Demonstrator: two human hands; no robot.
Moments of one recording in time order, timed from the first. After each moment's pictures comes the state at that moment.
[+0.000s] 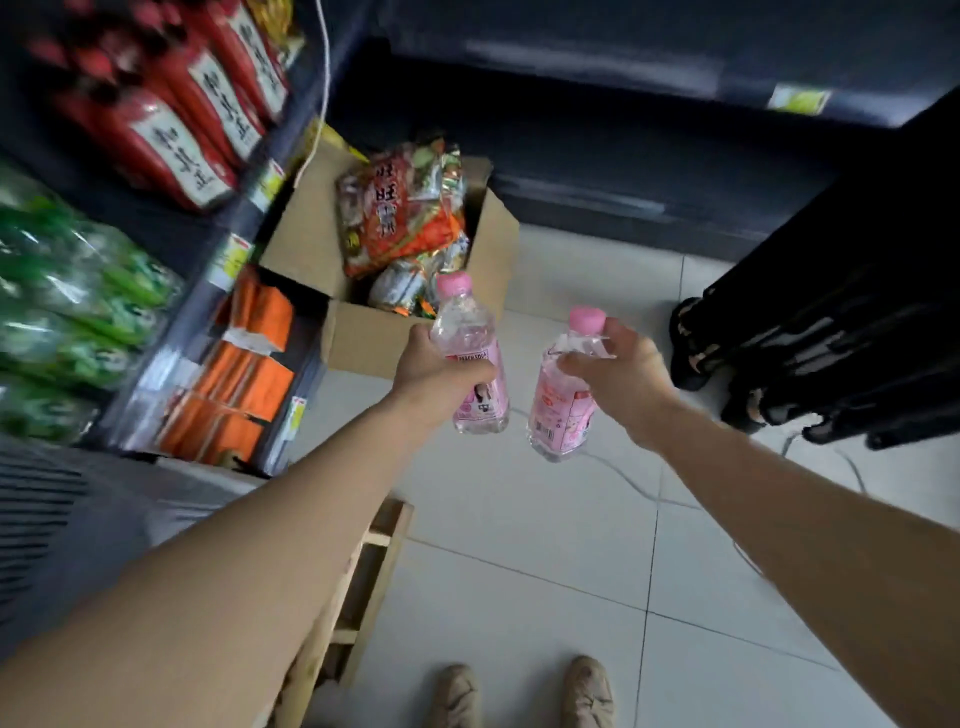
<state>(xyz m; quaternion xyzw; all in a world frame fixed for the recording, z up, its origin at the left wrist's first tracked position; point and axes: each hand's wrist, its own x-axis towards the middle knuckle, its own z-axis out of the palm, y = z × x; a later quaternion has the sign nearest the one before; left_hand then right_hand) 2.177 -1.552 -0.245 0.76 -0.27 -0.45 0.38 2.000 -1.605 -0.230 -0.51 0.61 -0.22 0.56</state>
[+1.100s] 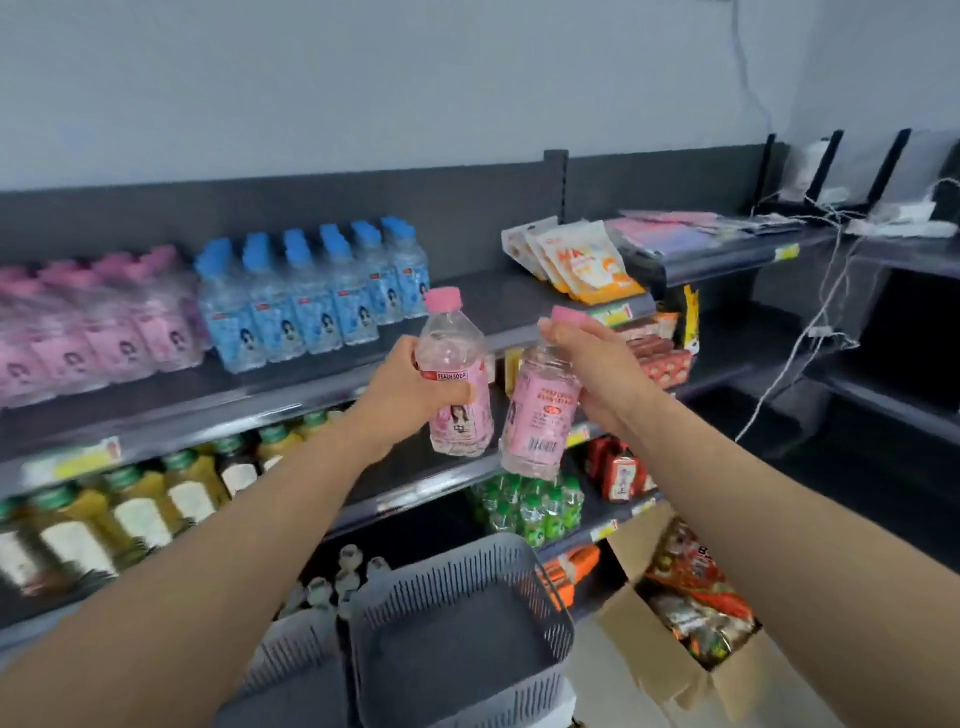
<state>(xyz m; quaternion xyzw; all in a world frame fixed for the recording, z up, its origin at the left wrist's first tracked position) 2.288 -1.177 0.312 0.80 -0.22 -0.06 0.56 2.239 -1.360 0.314 -0.63 0.10 -0.17 0.75</state>
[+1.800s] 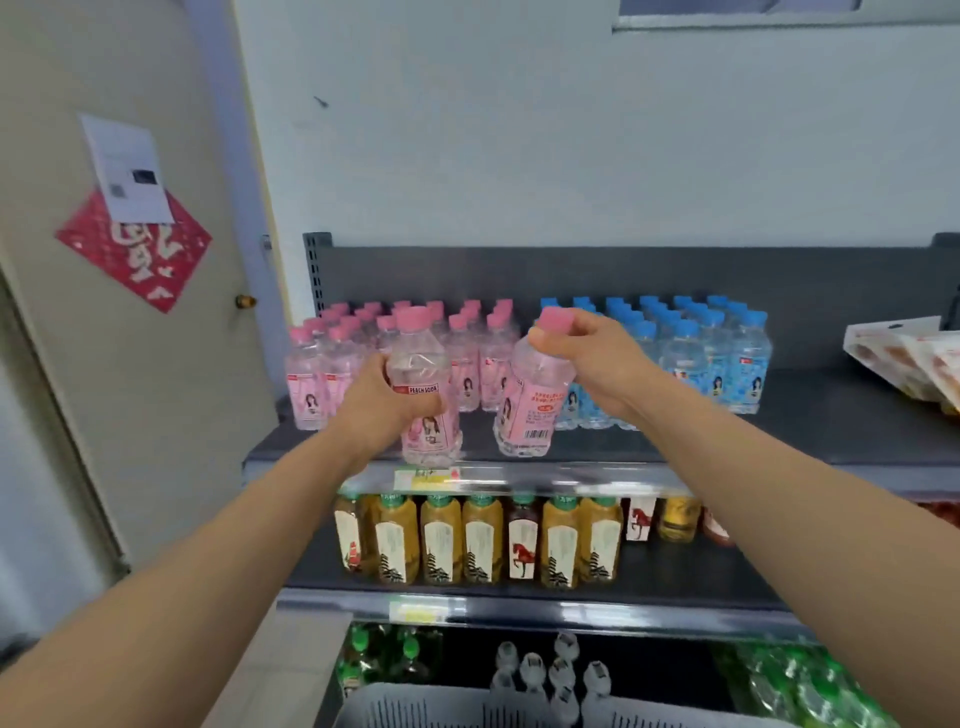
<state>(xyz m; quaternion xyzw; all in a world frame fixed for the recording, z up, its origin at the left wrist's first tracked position) 2.378 -0.840 0.342 0.81 0.01 0.16 0.57 2.431 -1.055 0.378 -0.71 -0.16 -0.04 0.68</state>
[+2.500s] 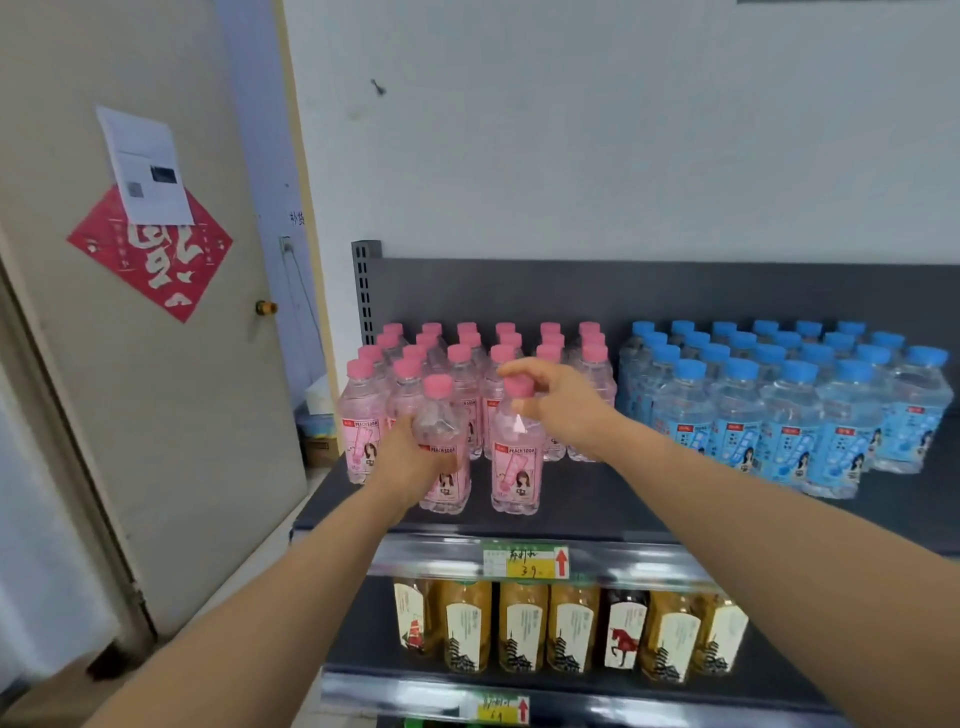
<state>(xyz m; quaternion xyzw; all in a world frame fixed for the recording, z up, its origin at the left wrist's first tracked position) 2.498 -0.731 0.296 0.81 0.09 0.12 0.56 2.540 -0.904 0.349 -0.83 -0.23 -0.03 0.50</state>
